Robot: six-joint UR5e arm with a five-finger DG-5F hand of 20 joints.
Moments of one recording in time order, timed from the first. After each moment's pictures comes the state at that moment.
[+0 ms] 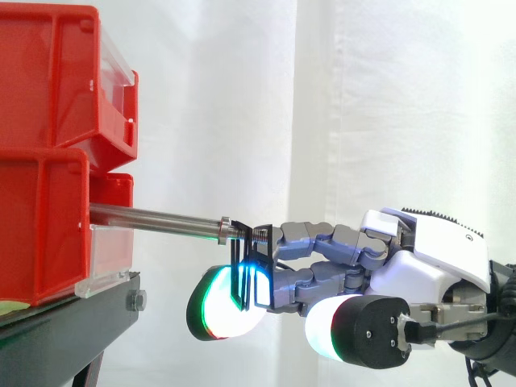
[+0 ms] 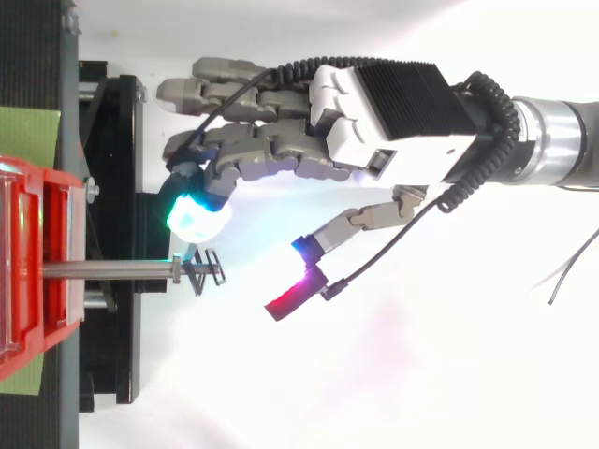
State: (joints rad) arm 0.03 -2.44 -1.36 -2.04 -1.66 -0.89
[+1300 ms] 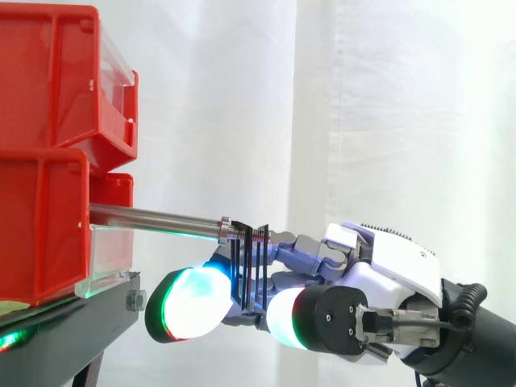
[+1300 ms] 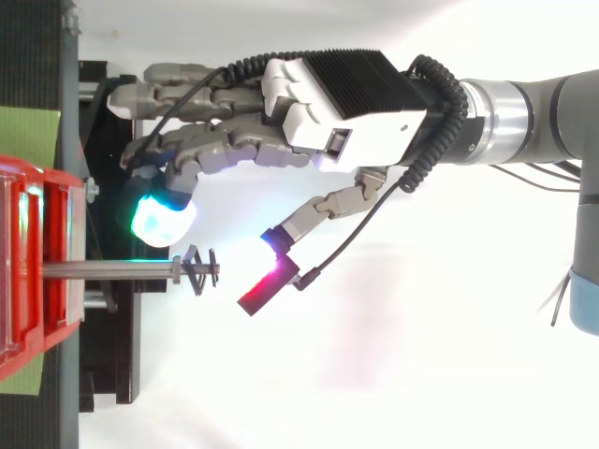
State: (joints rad) arm 0.00 -2.55 -1.21 -2.03 -1.74 -0.75
